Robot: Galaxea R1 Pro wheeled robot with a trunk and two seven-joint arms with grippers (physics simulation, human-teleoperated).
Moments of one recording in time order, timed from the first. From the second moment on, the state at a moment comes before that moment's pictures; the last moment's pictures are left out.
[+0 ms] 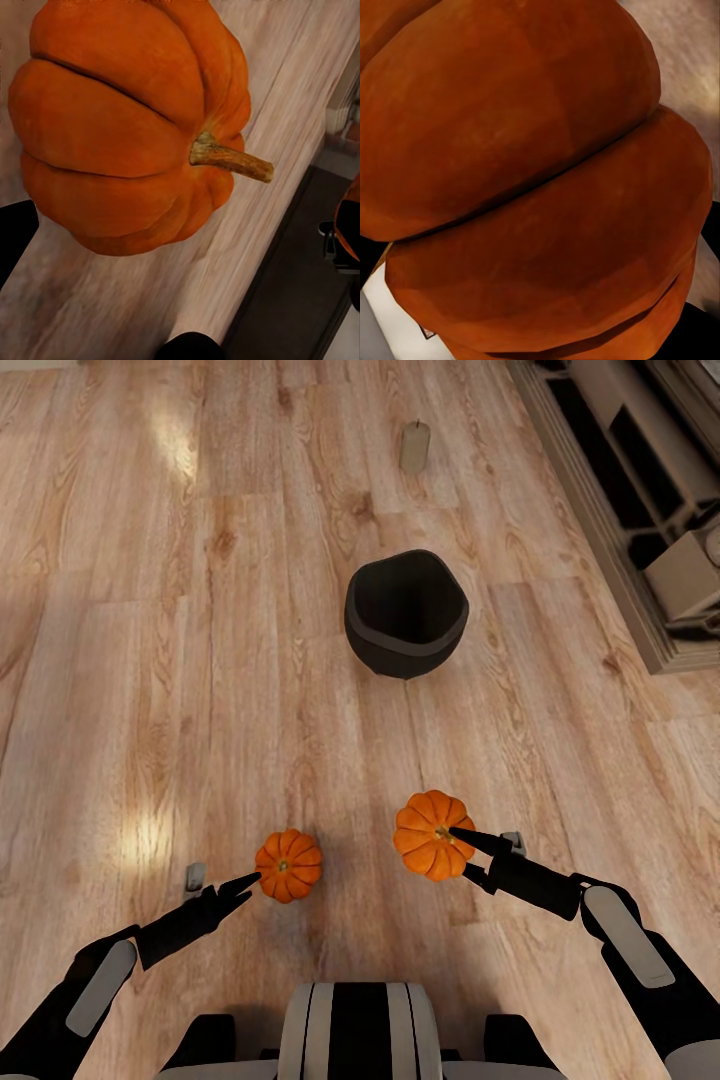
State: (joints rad) left arm -0.41 0.26 0.04 -0.93 0.82 0.66 -0.81; right arm -0.47 -0.30 0.07 -1.18 -1.27 1.01 0.60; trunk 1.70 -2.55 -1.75
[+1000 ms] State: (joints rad) left arm -0.42 0.24 0.12 -0.90 0.72 0.61 -0.72; right arm -0.47 -0.30 0.07 -1.18 -1.27 1.01 0.60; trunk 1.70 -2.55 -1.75
